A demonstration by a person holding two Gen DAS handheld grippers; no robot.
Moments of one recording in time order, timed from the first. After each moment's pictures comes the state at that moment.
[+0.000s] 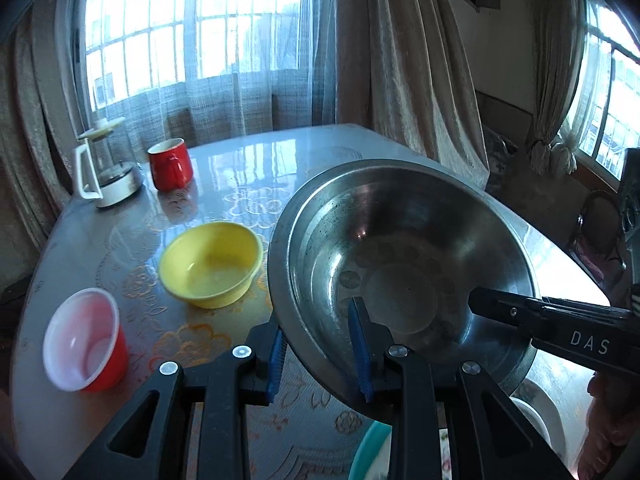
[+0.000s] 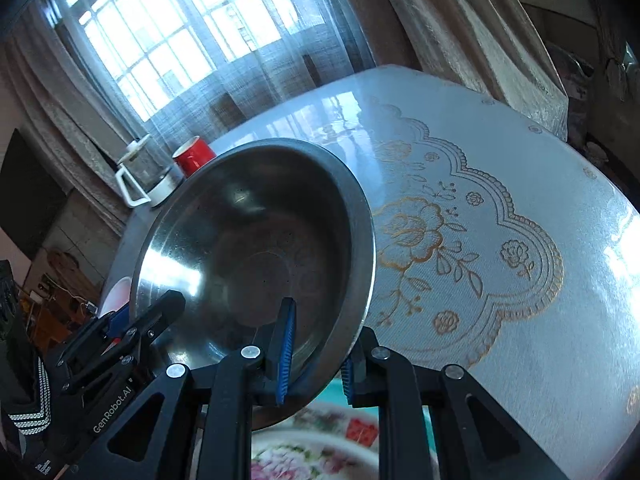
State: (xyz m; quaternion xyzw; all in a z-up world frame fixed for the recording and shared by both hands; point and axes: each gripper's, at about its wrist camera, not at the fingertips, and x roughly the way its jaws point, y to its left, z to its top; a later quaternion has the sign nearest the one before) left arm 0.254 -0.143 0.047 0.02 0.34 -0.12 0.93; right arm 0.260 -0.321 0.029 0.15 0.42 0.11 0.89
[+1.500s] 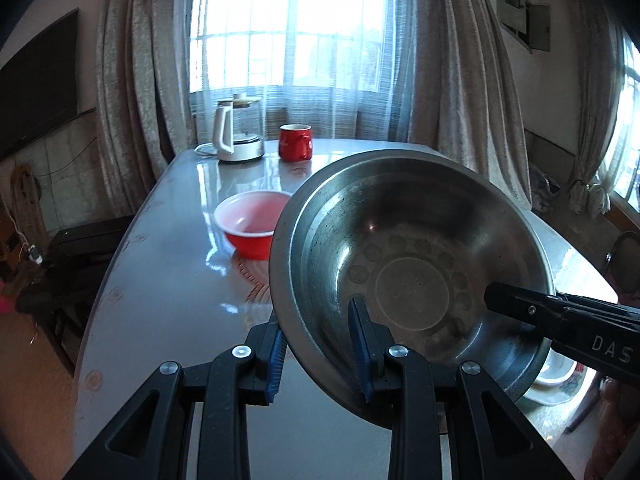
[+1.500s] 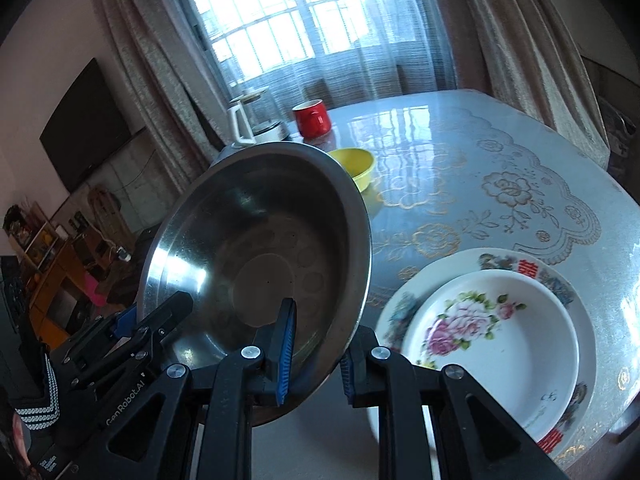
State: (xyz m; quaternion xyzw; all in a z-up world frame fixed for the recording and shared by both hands) left arm 0.082 -0.003 0.031 -0.03 0.31 -0.01 0.95; right arm 0.117 -0.180 0.031 0.07 0.38 0.19 0.90
